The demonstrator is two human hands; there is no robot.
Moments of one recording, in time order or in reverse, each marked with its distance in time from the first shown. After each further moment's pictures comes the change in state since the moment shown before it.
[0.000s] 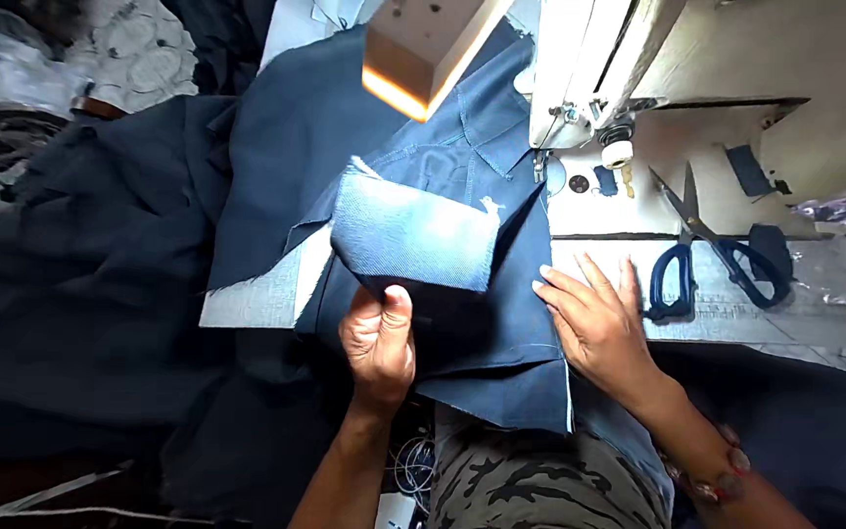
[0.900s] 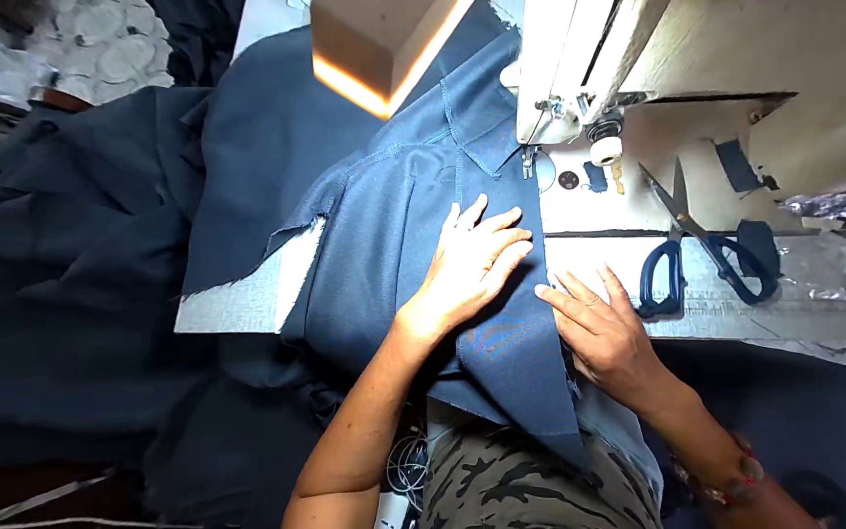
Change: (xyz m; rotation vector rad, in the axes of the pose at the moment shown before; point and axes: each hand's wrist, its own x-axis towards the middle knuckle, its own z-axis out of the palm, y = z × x) left_hand 0.046 -0.054 0.049 0.721 -0.752 0.128; right_hand -0.013 0.013 -0.014 -0.066 -0.037 -0.247
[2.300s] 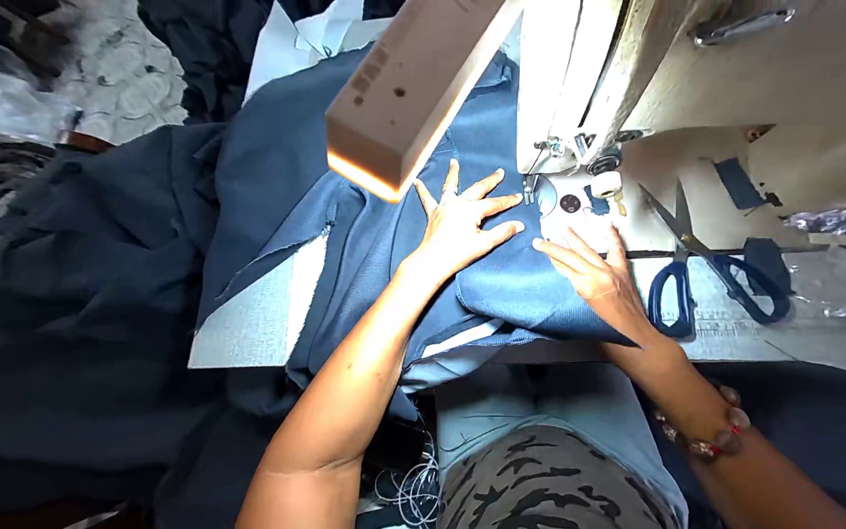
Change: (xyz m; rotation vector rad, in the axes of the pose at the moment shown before) left_hand 0.070 -0.060 -0.011 0.176 -0.073 -0.095; right_hand 0.063 0.028 0.011 0.040 -0.026 0.227
